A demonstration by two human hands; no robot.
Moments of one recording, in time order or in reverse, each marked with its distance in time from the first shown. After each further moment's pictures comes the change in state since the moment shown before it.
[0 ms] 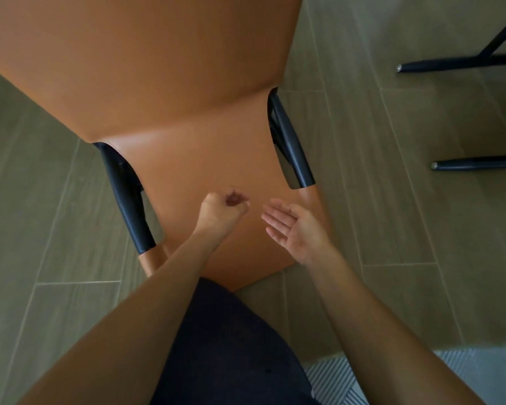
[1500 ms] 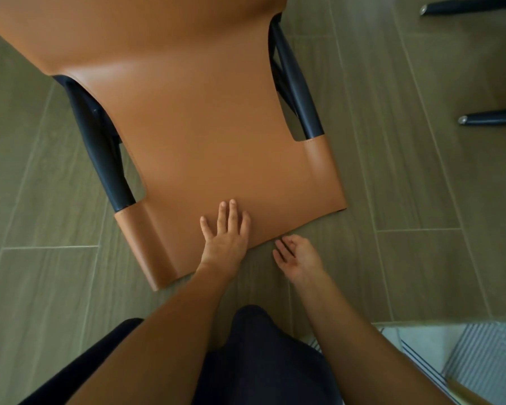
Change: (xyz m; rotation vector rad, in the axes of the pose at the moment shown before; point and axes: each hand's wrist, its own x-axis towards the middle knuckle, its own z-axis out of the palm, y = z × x) left_hand -0.048 -0.150 0.082 1.359 -0.301 0.205; right_hand 0.051 0.136 -0.086 0.218 0.410 0.147
